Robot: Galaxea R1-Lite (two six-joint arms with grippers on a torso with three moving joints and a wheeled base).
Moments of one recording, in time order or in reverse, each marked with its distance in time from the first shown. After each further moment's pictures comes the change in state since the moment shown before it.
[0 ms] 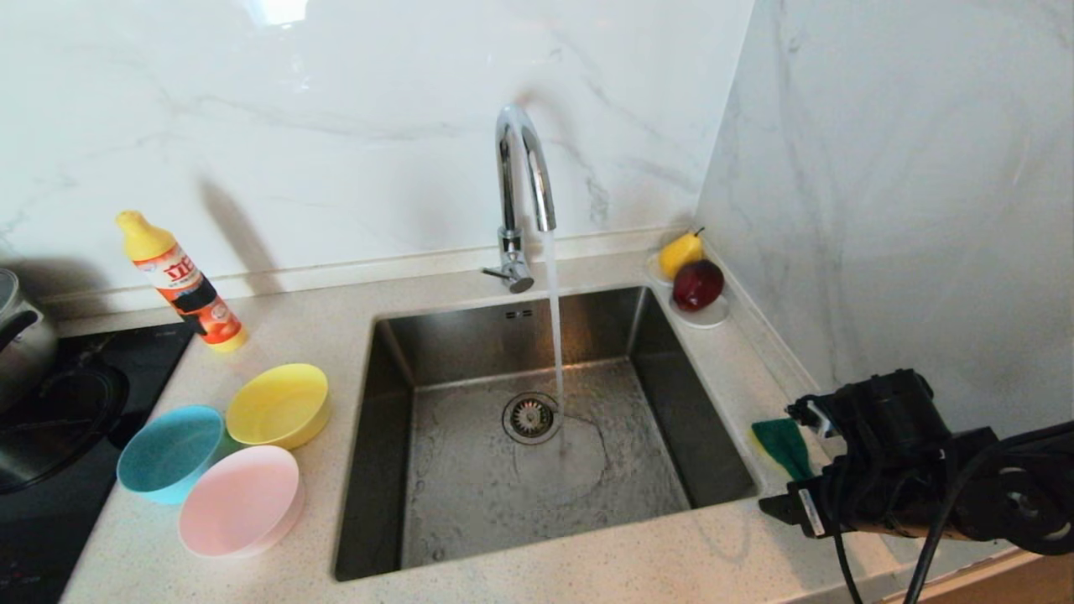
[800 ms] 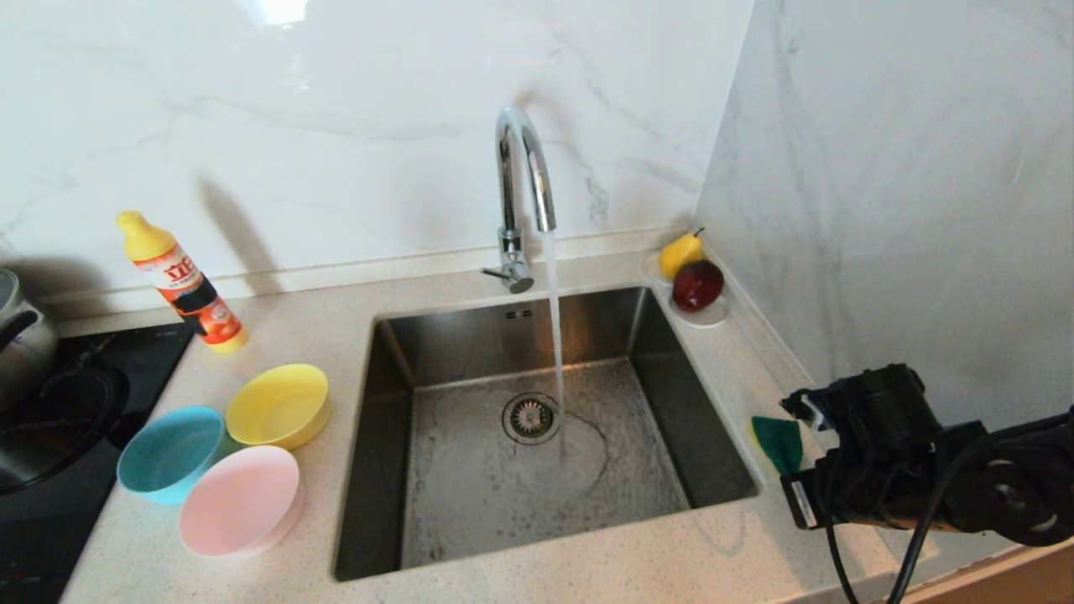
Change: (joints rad) left arm 0.000 0.000 0.000 0.000 0.000 0.000; right arm -0.003 0.017 -0.021 0.004 -0.001 0.005
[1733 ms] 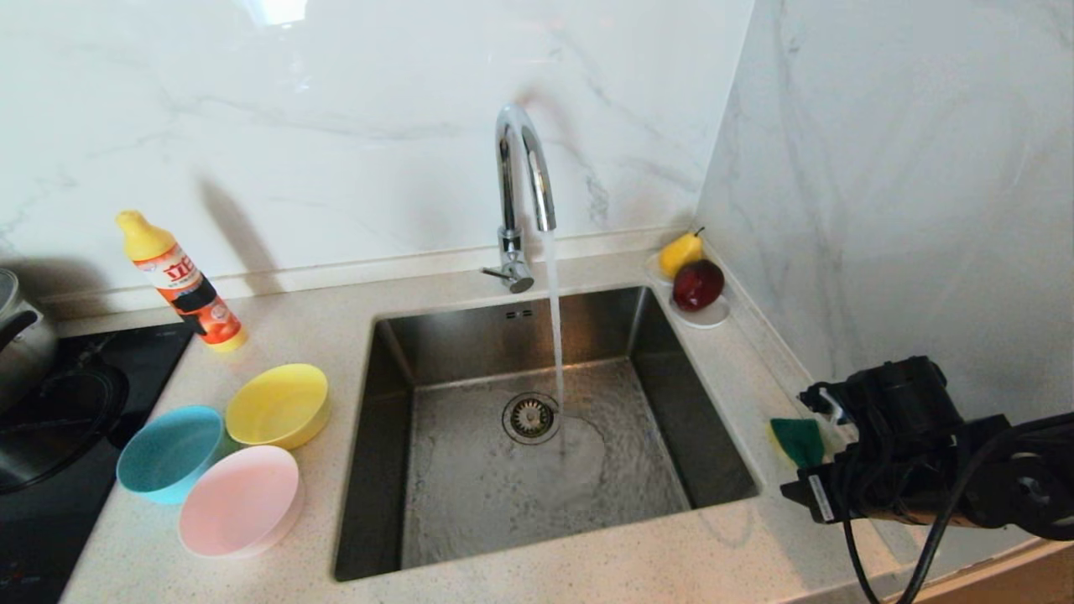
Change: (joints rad) left arm 0.000 0.000 0.000 0.000 0.000 0.000; right arm -0.027 -0.040 -0.008 0.031 -0.033 -0.003
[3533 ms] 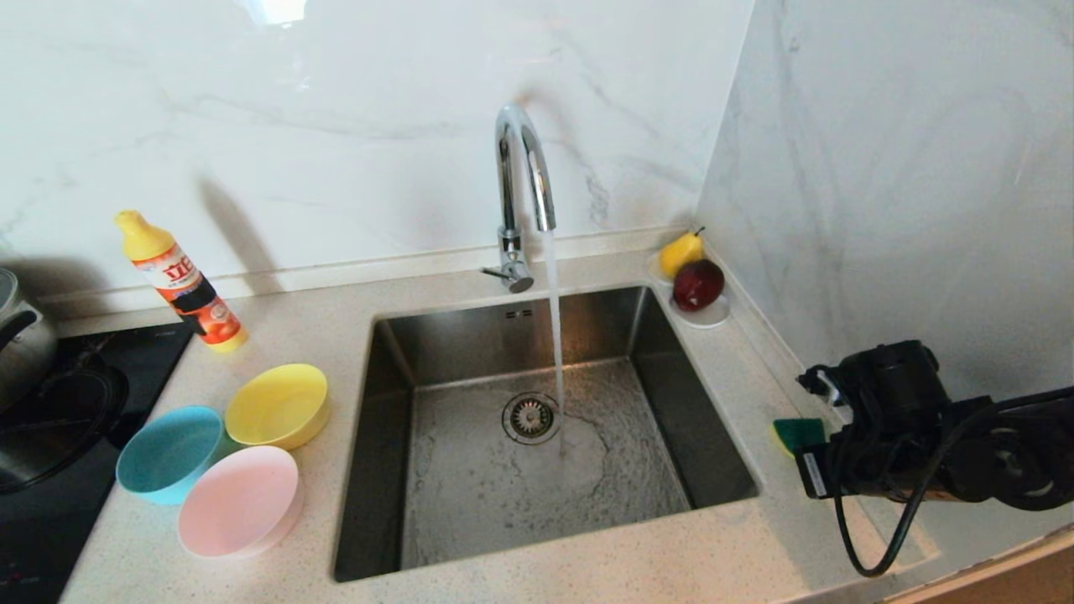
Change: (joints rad) left arm 0.000 0.000 0.000 0.000 0.000 0.000; right arm -0.033 0.039 -0.079 0.008 -0.007 -0.001
